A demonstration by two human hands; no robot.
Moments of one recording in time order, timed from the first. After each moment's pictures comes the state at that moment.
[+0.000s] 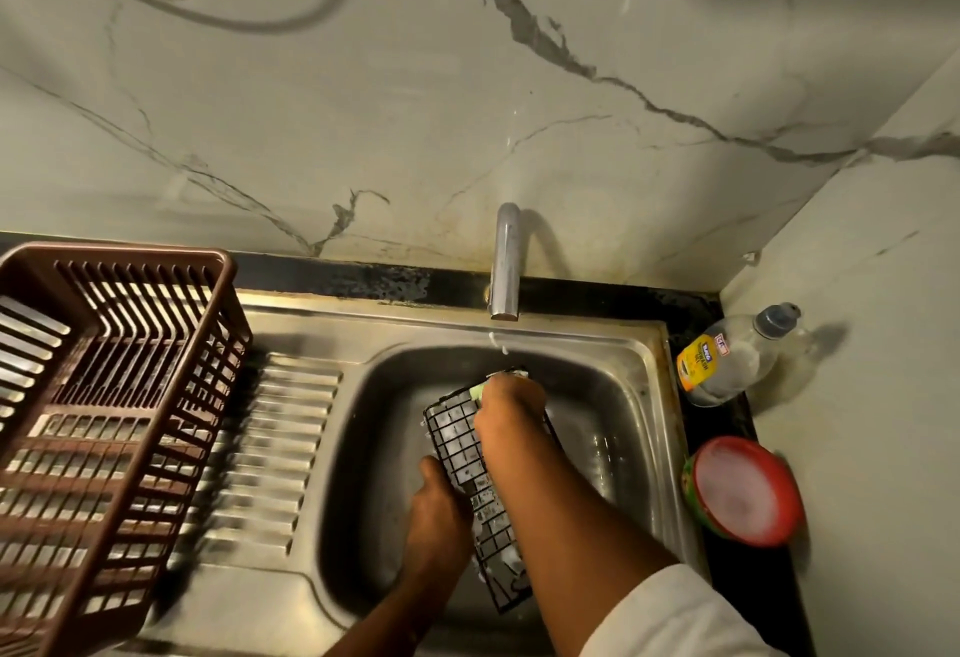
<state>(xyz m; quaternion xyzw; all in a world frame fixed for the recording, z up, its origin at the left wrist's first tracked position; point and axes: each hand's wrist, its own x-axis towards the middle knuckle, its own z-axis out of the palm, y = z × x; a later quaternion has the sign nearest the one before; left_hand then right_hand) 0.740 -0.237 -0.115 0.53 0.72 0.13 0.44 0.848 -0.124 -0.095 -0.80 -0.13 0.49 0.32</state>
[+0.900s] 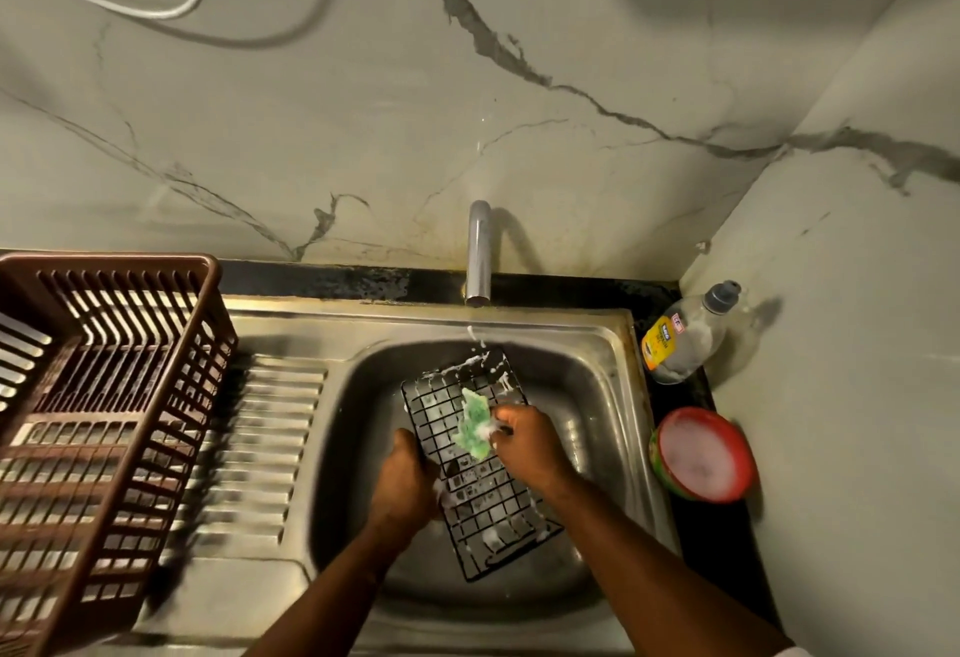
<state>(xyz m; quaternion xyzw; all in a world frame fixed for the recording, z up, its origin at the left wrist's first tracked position) 0.720 -0.218 -0.100 0.52 0.66 0.17 0.52 0.894 -0.221 -0.115 -0.74 -0.50 0.39 0.23</state>
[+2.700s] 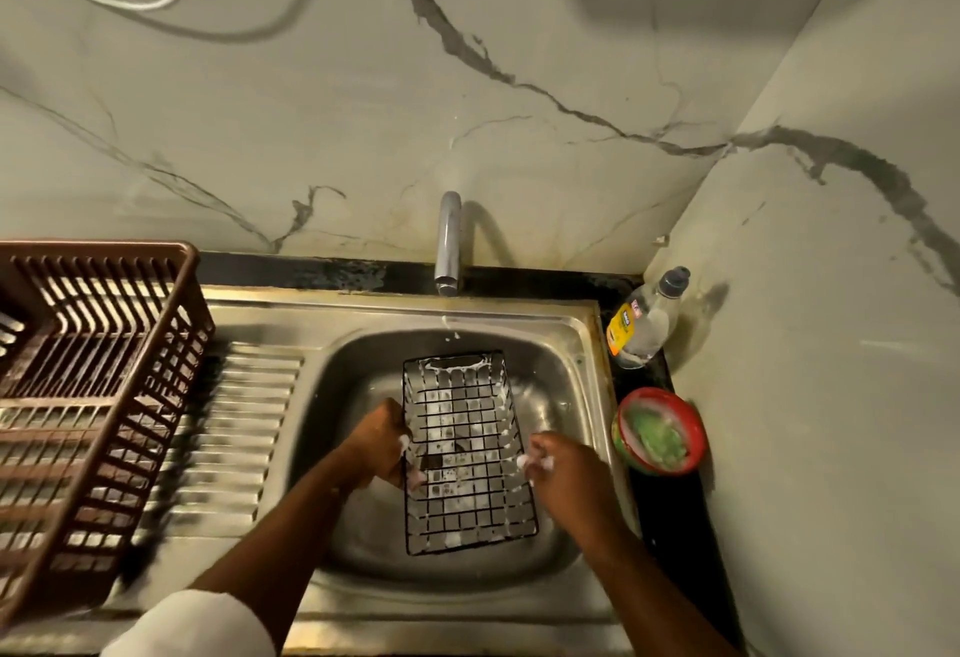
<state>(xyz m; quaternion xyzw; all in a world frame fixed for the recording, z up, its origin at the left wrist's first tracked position) 0.722 -0.193 -0.081 0.48 0.62 0.07 0.62 0.937 -0.319 -0.080 -0.81 -0.46 0.30 0.20</state>
